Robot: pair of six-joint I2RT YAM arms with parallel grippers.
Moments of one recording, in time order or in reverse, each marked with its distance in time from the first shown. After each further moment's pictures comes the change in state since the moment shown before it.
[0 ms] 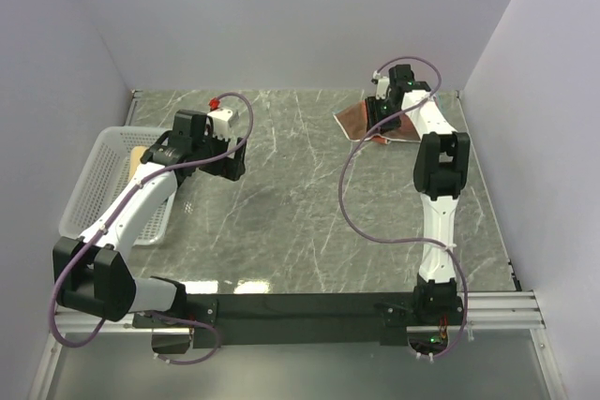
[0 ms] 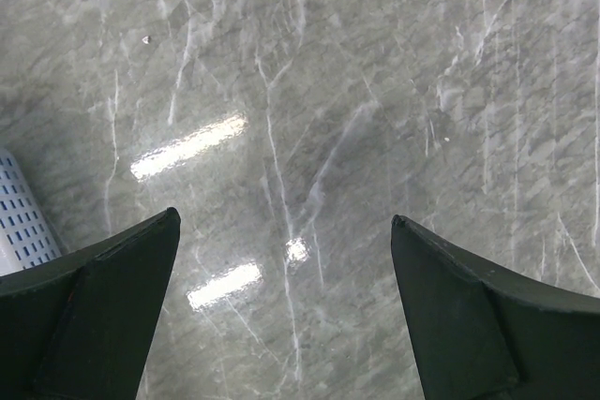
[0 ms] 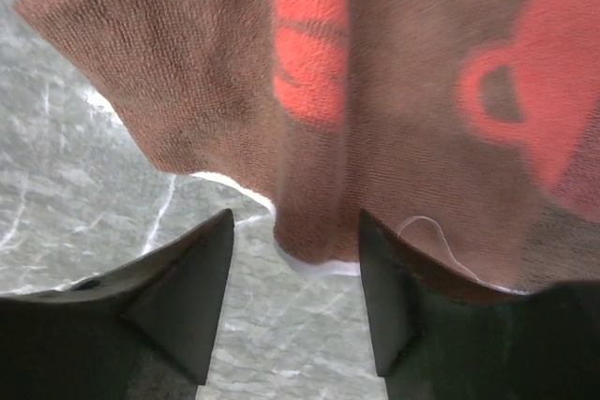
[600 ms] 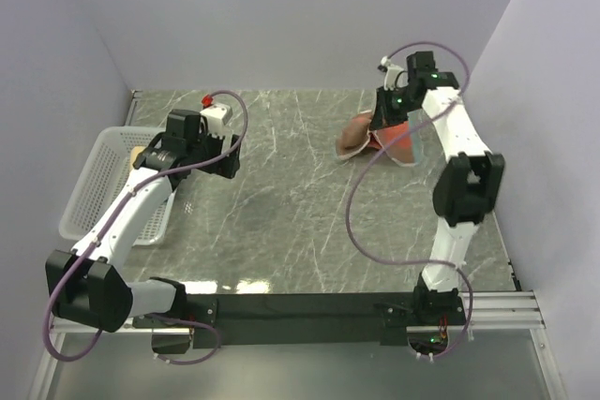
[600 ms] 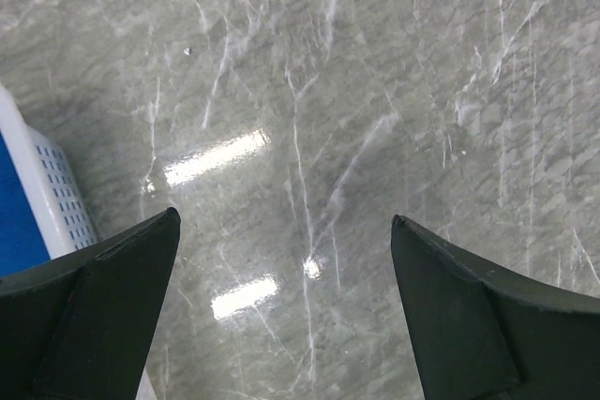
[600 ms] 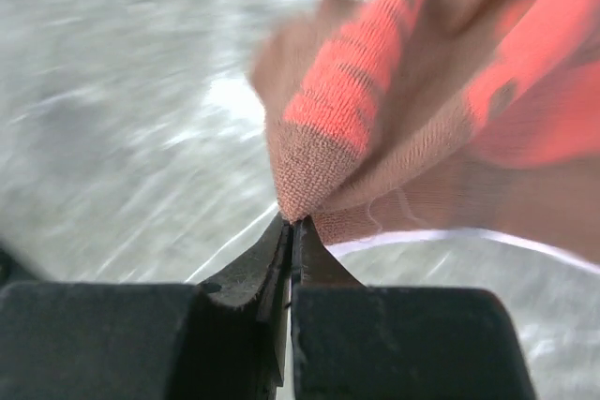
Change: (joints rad) left arm 0.007 -0.050 0.000 0.001 -0.061 0.004; right arm 0.006 -0.328 -0.191 -0.148 -0.259 -0.006
